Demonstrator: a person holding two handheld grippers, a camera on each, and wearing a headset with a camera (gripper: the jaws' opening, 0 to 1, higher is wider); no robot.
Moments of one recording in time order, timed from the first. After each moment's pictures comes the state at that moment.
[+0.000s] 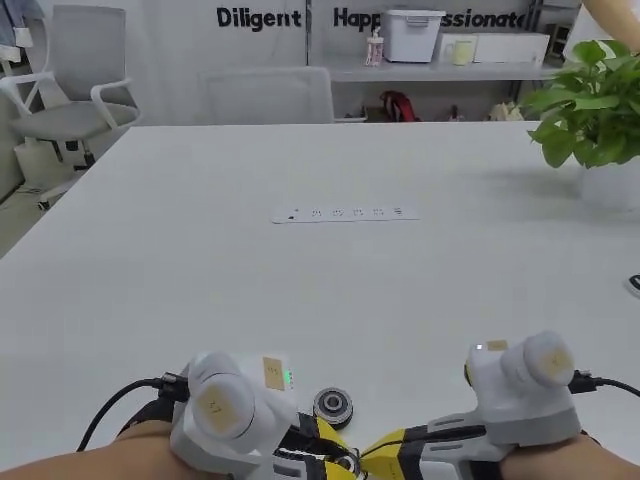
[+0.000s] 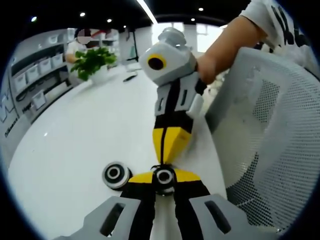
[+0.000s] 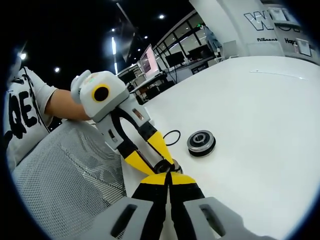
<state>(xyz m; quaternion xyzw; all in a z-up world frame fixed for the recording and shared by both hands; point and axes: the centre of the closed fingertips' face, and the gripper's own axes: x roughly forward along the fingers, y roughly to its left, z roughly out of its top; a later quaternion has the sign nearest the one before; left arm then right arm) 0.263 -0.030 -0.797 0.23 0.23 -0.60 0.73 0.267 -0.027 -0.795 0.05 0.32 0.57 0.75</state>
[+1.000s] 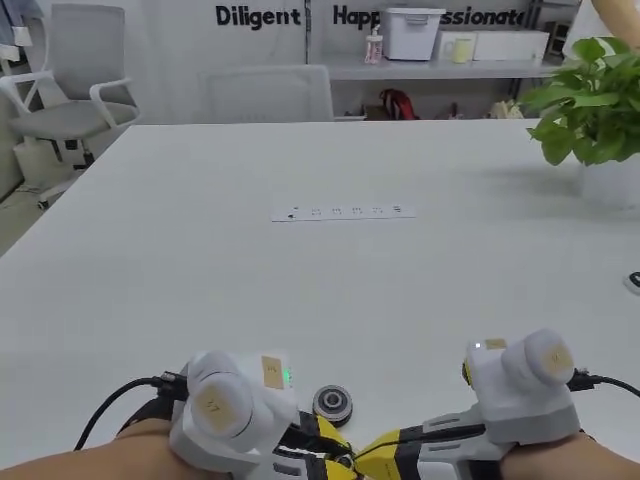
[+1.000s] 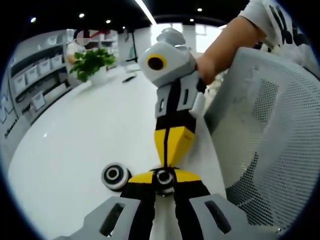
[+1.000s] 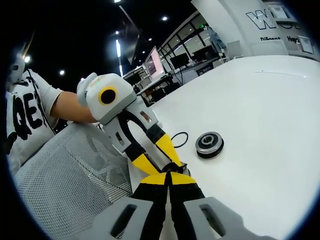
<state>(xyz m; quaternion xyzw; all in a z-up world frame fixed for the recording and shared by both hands) 0.263 -0.031 -0.797 0.23 0.23 -0.60 0.73 0.260 -0.021 -0.789 0.06 0.32 0.59 0.74</state>
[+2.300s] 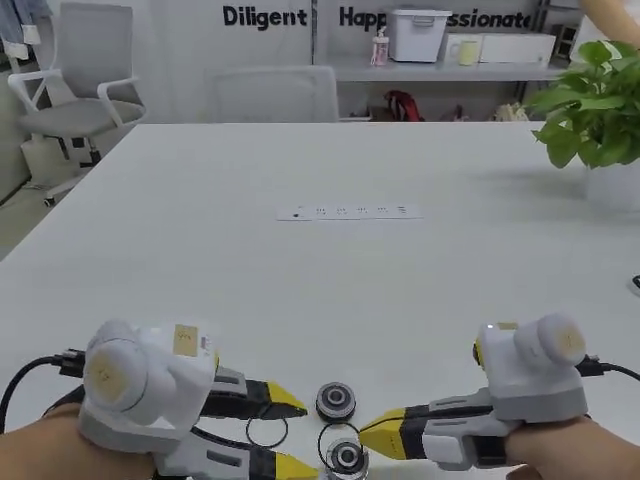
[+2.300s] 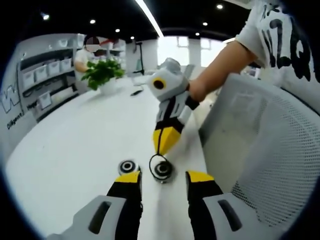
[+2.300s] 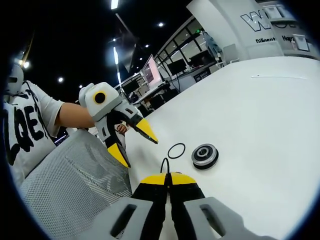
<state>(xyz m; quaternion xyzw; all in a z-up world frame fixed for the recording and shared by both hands) 0.257 0.018 -0.749 0.17 0.20 -0.60 0.76 0.276 -0.021 -0.769 0.09 0.30 0.58 0.75</state>
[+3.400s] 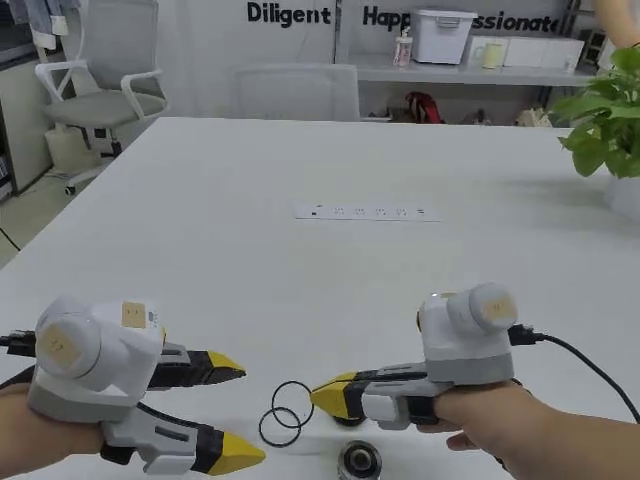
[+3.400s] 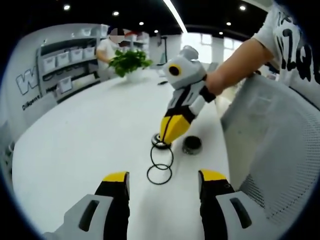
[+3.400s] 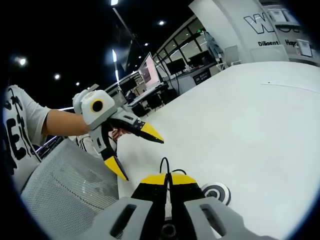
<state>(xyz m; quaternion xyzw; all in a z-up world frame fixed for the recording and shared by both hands) 0.284 0.085 -0.766 0.16 0.24 -0.52 0.80 0.308 0.048 -0.769 0.07 0.30 0.57 0.76</state>
